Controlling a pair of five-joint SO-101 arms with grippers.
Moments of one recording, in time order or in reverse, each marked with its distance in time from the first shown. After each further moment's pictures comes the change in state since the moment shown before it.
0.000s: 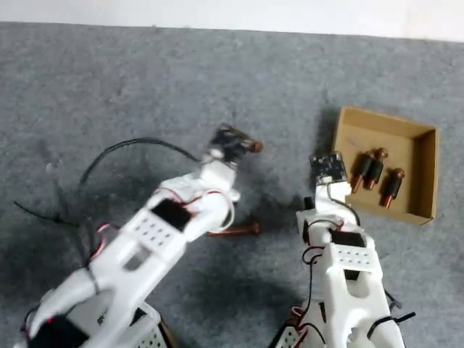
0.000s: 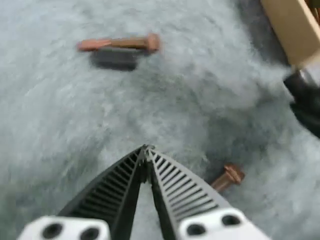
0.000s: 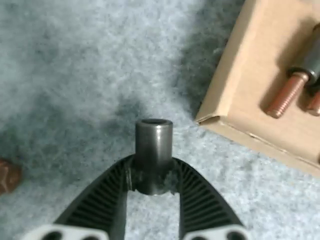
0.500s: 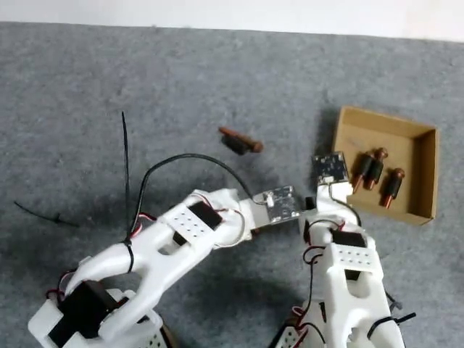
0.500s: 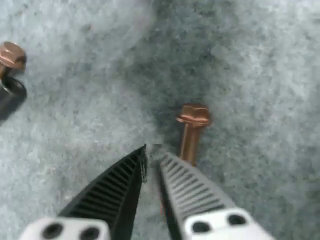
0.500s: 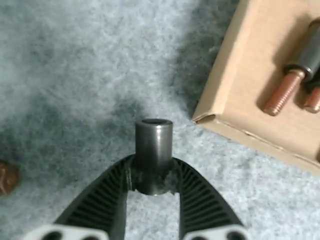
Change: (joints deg) left arm 6.6 14.5 -1.5 0.0 -32.4; right arm 0.5 0.0 0.0 0.0 -0.2
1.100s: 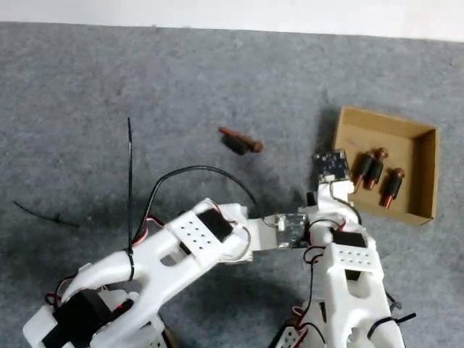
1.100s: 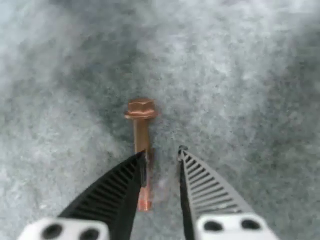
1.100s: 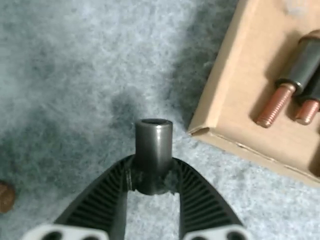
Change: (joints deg) left arm 6.4 -3.6 -1.8 12.7 -5.5; right arm 0.2 -0.1 0.0 -2.7 0.0
